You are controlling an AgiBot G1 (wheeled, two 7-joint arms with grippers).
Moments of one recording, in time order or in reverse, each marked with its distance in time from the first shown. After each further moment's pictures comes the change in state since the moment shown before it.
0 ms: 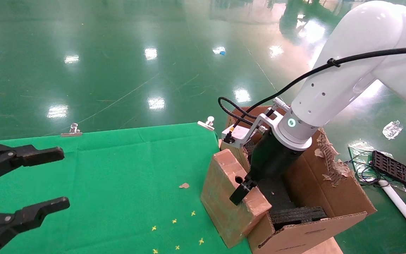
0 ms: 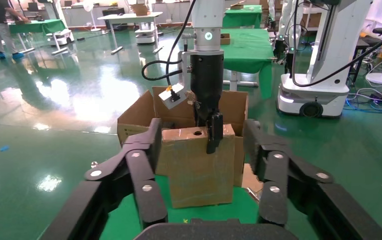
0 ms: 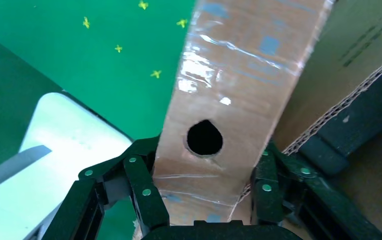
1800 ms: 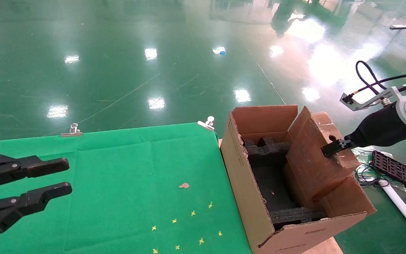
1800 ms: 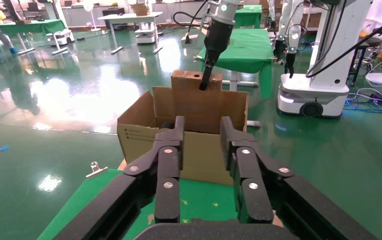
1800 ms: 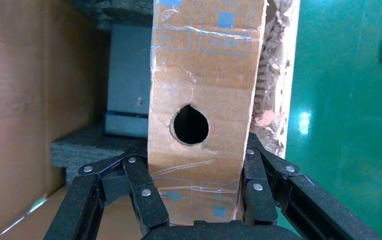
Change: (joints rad) left arm -0.001 -0.001 0.003 0.000 -0.002 -0.001 0.002; right arm 0.057 0.232 0.053 -0.580 -0.118 0.083 -0.290
